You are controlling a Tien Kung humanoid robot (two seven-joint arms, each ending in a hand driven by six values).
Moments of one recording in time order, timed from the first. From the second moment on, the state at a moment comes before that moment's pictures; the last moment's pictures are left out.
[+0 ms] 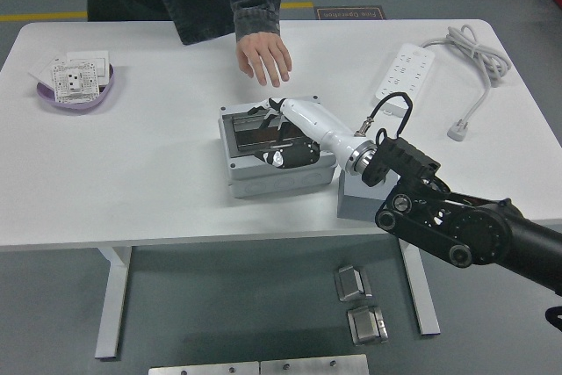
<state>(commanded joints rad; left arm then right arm) 0.07 0.03 -1.70 -0.18 1.66 -0.04 0.32 0.72 -0.32 0.48 1.26 -1.55 -0.26 -0.02</state>
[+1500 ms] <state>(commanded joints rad) 0.13 0.02 -1.95 -0.18 1.90 -0.06 0.34 0.14 -0.22 1.41 1.29 -1.27 -0.33 0.42</state>
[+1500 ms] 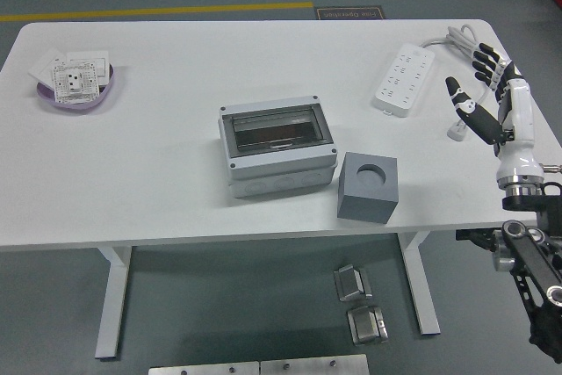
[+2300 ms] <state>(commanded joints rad) 0.13 0.02 -1.94 -0.18 1.88 -0.06 0.35 0.13 -0.21 1.39 1.29 -1.19 -0.30 0.40</state>
